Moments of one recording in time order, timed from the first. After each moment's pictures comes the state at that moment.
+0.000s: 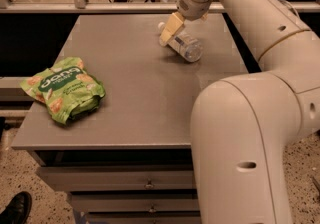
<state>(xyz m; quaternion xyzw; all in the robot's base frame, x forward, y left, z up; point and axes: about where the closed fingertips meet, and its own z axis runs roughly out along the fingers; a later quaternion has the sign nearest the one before) 0.767 -0.102 0.876 -0.33 0.92 0.02 0.19</state>
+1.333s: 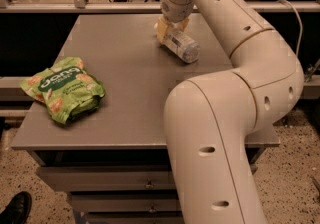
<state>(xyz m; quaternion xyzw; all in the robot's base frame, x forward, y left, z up) 0.785 -0.067 0.857 -0.28 0.95 0.02 0.16</state>
